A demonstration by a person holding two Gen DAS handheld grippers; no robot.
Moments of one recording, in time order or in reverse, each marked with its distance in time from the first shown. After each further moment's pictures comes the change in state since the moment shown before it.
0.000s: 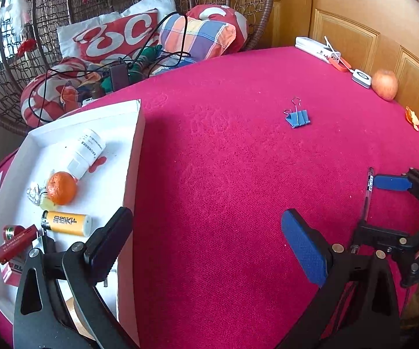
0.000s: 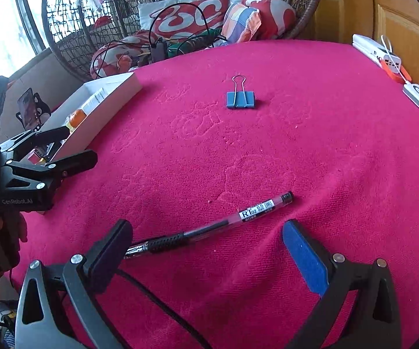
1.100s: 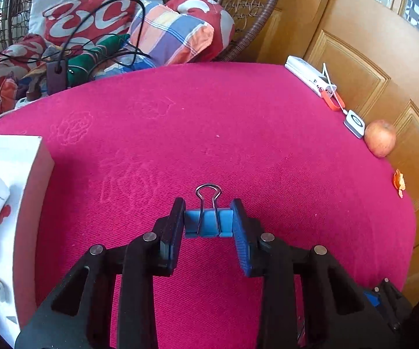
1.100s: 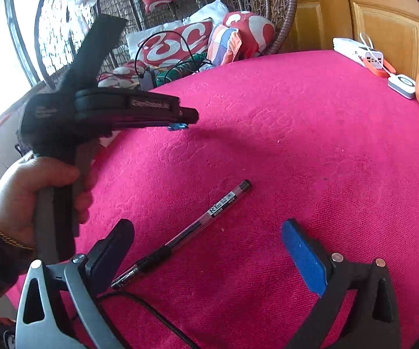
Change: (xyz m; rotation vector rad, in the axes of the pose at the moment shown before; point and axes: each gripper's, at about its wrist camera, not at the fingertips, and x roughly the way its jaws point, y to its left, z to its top) left arm 0.068 -0.036 0.086 -0.172 0.007 -0.196; right arm -0.012 -0.012 -0.014 0.068 -0.105 -0.009
